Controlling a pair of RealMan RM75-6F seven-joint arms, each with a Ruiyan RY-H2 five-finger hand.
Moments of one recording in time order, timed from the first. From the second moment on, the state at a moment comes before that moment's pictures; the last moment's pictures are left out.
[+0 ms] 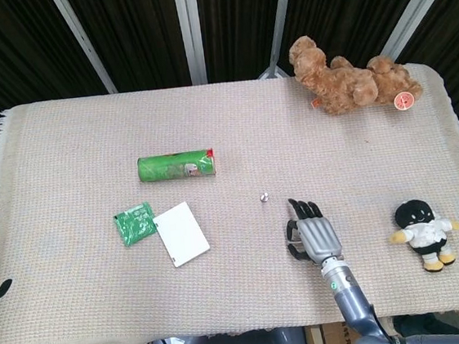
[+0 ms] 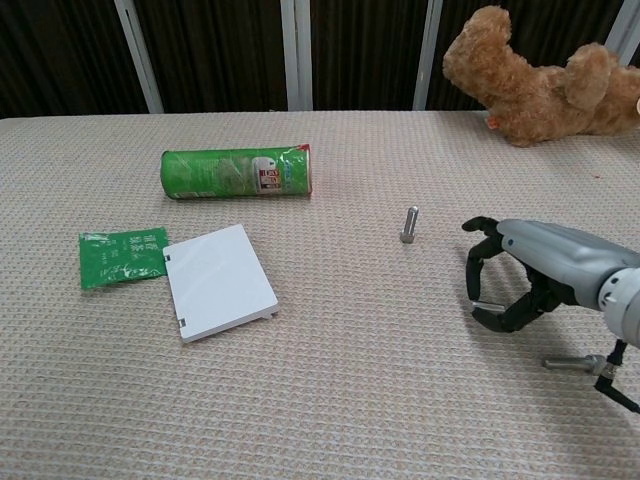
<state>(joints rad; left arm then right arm) -0.03 -1.06 -0.09 -1.68 1.44 1.56 0.03 0.50 -1.64 0.14 -1.73 -0.95 1.19 -0.56</state>
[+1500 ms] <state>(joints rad) -0.03 -1.07 -0.09 -1.68 1.43 1.56 0.04 0.57 -1.60 0.26 -1.72 -0.76 1.15 -0.47</state>
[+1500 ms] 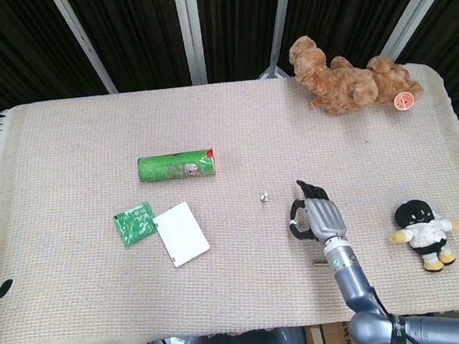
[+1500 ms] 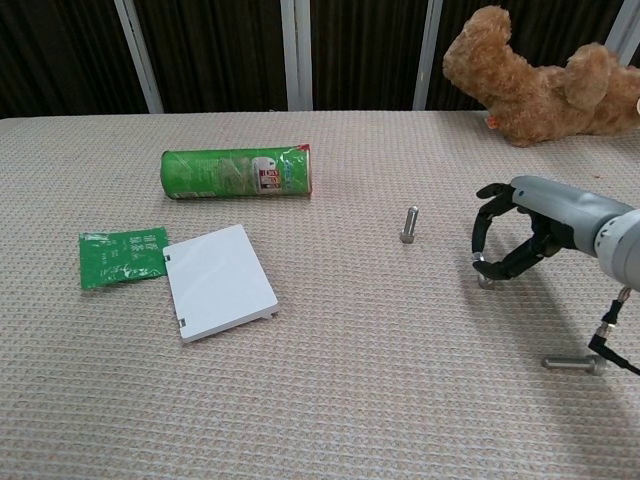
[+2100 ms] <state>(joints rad) -0.03 -1.07 -0.09 -1.68 1.43 1.56 0.04 0.58 -1.57 0.26 -1.73 -0.73 1.15 -0.46</state>
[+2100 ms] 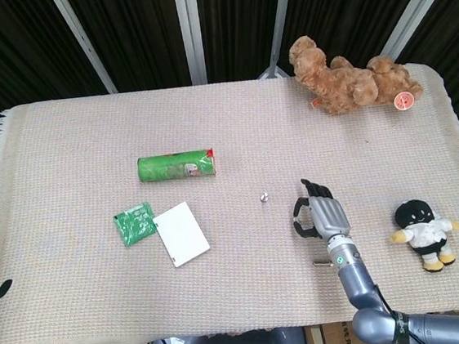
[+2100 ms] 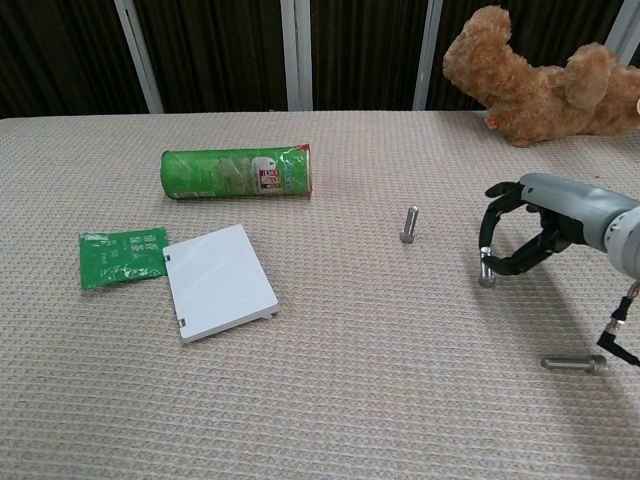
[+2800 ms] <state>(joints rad) -0.03 -1.07 -0.09 -1.68 1.43 1.56 0.05 0.58 -1.53 0.24 -1.76 -0.71 1.14 -0.46</state>
